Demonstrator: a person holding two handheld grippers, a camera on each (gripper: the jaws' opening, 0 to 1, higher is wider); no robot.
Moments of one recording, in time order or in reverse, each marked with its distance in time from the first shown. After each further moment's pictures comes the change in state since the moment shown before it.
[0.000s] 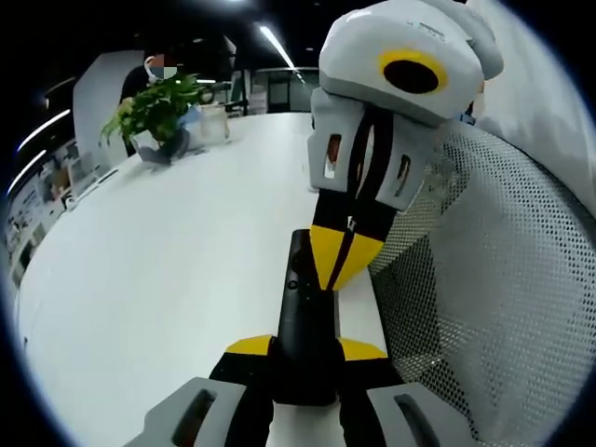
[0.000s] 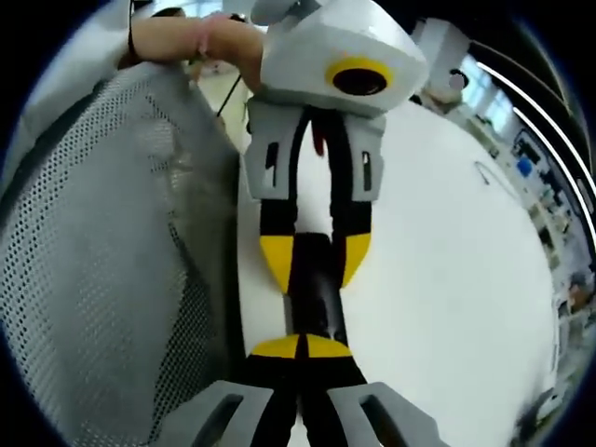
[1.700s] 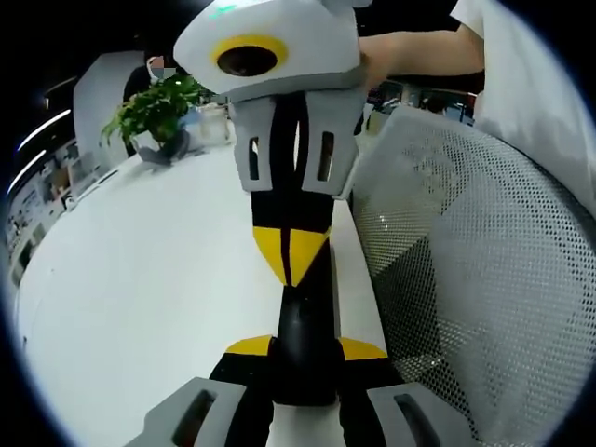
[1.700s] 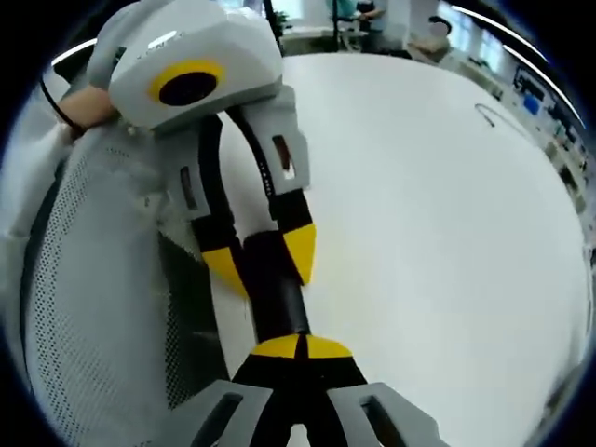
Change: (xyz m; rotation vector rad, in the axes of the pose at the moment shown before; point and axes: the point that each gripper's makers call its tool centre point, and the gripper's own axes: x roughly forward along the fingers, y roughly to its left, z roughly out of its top) left arm -0.001 0.001 0.000 -0.004 -0.008 -0.002; right arm 0.005 -0.029 0.000 0.124 0.170 0.174
